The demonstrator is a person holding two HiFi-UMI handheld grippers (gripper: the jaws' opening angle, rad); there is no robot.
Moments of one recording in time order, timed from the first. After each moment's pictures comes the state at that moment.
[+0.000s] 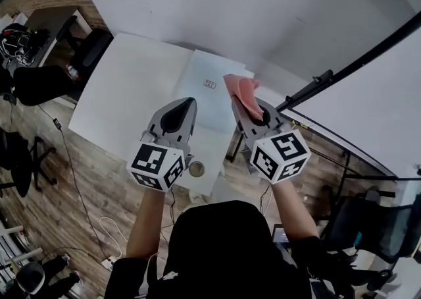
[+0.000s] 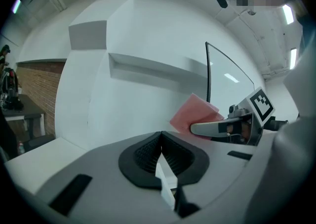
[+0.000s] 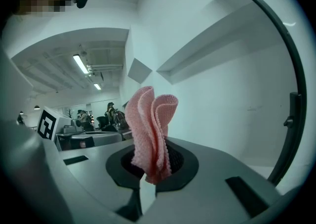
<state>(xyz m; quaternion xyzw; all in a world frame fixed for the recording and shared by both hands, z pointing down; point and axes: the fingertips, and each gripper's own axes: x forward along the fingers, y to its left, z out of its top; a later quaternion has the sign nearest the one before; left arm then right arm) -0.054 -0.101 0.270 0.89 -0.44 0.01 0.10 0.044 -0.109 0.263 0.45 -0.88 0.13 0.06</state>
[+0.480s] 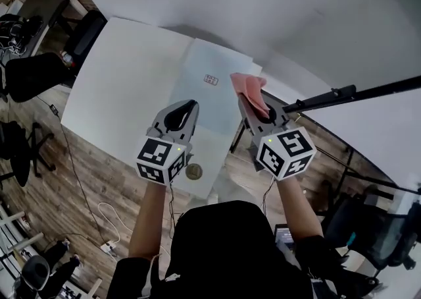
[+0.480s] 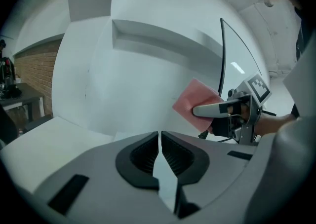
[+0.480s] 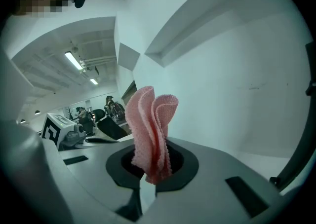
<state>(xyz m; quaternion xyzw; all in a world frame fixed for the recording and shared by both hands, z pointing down) -0.038 -0.156 0.376 0.88 -0.43 0.09 0.17 0.068 -0.174 0.339 0.44 -0.87 0.19 0.10</state>
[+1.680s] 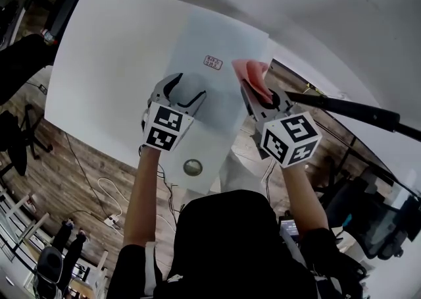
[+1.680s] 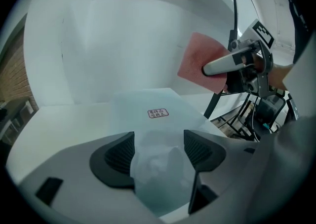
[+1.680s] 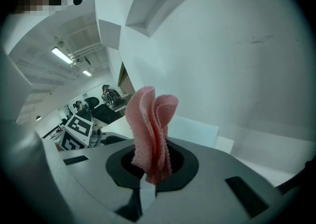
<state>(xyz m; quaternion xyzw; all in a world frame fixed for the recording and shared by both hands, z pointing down) -0.030 -0.217 0.563 0.87 -0.34 0.30 0.18 0.074 -0.230 0.471 0.42 -0.85 0.27 0.17</state>
